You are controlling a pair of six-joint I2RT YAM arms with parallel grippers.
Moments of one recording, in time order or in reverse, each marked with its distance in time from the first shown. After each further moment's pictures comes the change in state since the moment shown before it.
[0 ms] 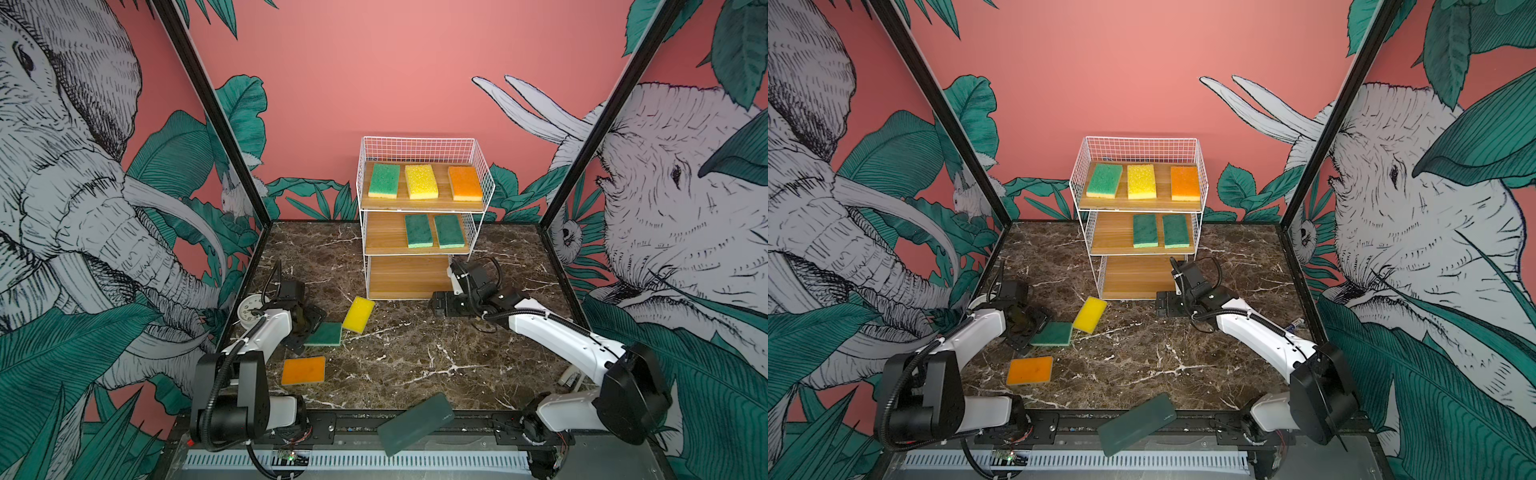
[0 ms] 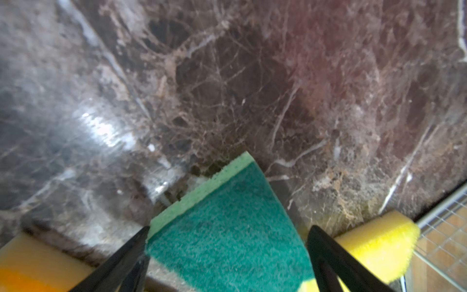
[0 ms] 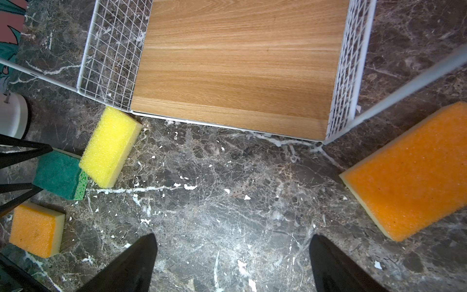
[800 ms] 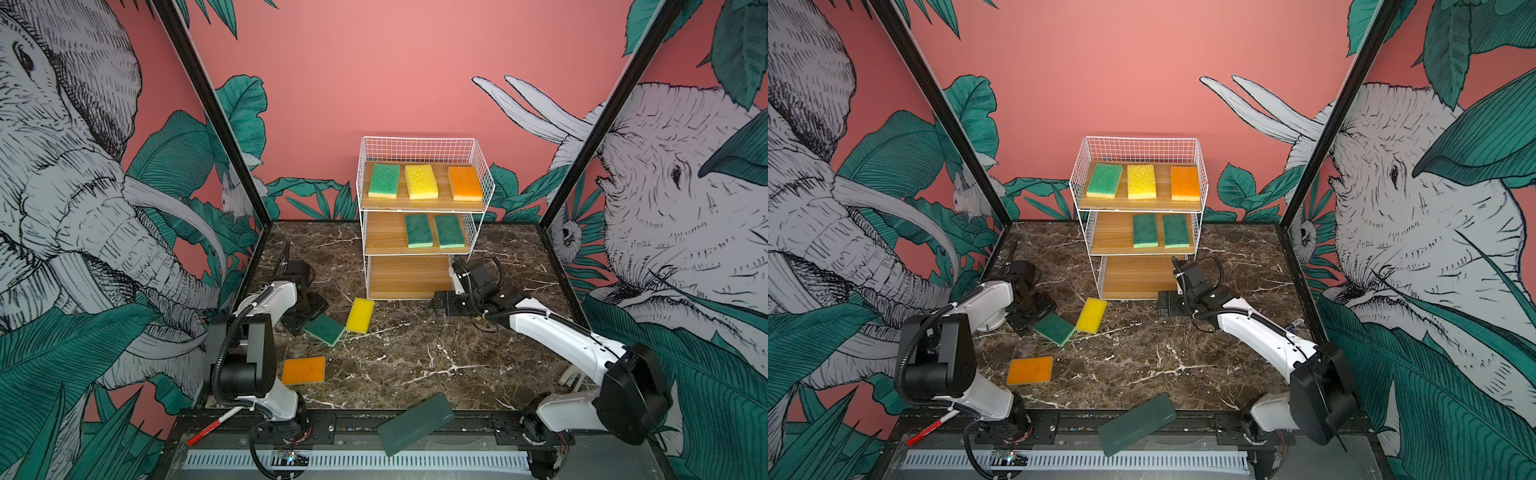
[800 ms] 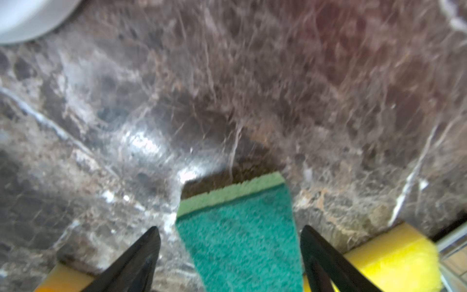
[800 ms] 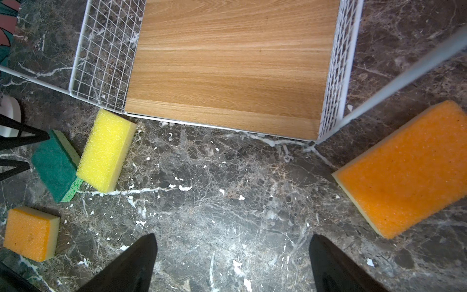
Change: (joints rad) left arm -0.033 0.195 0.254 -0.181 -0.064 0.215; right arm -0.013 -0.004 0.000 -0.008 0.005 -0.005
